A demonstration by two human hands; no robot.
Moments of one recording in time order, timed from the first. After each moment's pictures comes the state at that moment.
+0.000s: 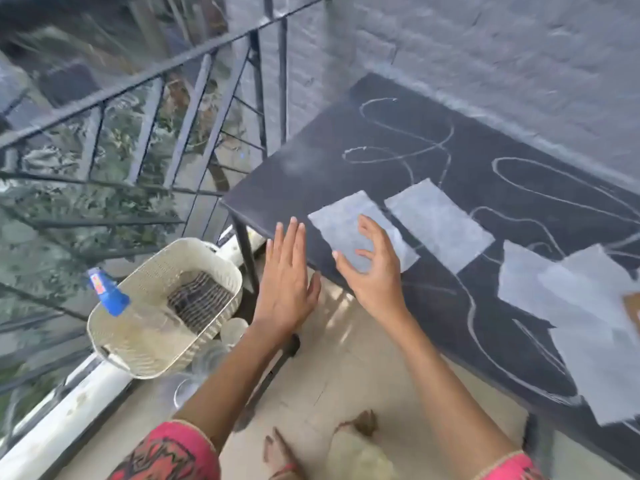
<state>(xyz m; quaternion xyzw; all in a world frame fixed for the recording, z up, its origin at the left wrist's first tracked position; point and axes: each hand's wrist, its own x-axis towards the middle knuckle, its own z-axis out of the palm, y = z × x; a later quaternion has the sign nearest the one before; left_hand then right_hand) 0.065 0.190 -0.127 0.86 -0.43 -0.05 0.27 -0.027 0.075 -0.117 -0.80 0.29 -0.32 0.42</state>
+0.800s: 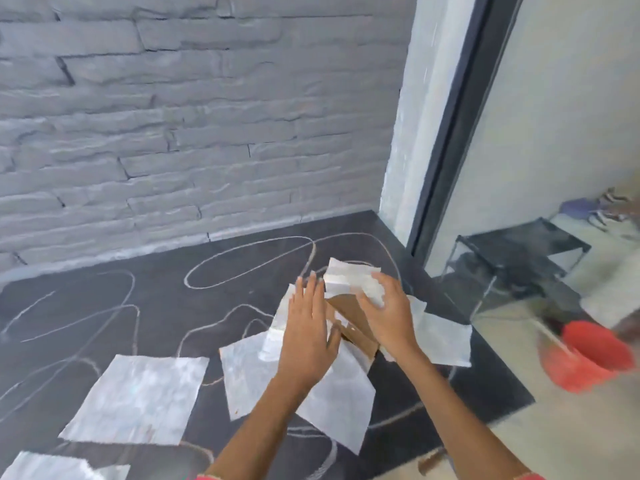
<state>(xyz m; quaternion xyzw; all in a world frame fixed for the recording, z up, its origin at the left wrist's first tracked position) -0.288 -0.146 -0.043 0.56 -0.79 -0.08 0.25 -0.438 -0.164 -0.043 -0.56 0.64 -0.48 0.22</state>
